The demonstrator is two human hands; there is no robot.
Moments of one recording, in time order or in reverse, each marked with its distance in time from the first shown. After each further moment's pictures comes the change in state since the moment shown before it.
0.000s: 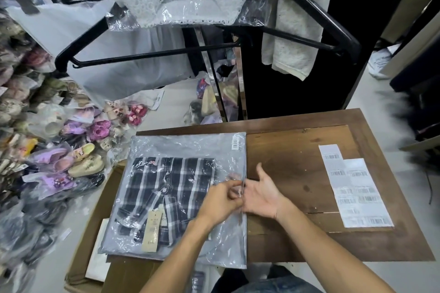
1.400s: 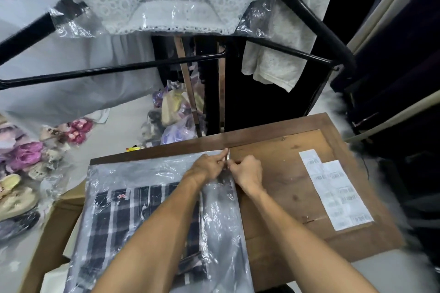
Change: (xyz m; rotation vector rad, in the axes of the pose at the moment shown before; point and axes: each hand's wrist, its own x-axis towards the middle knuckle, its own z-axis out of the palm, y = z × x) left_hand 0.195 -0.011 -0.040 0.416 -0.239 0.035; right_hand 0.054 -0.071 0.040 -1.229 1.281 -0.601
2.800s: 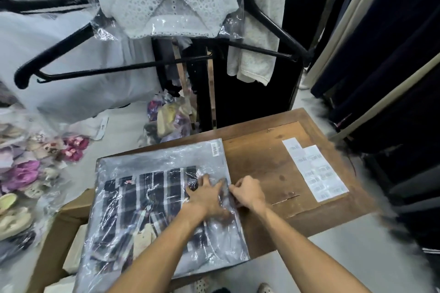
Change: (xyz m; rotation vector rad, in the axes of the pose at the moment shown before) left_hand -0.143 0.016 0.052 0.421 -0.127 0.050; right_hand -0.099 0.056 -0.012 -0.011 -0.162 0.005
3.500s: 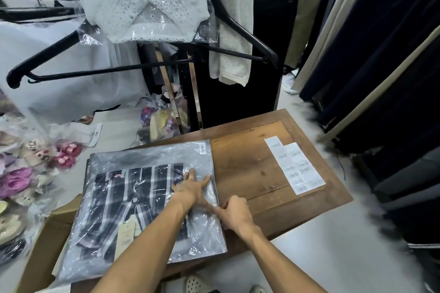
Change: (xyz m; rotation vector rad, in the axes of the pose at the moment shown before) left_hand 0.003 0.016 -0.011 0.144 -0.070 -0.132; right_hand -0.054 0.047 0.015 -0.033 -0.018 0.003
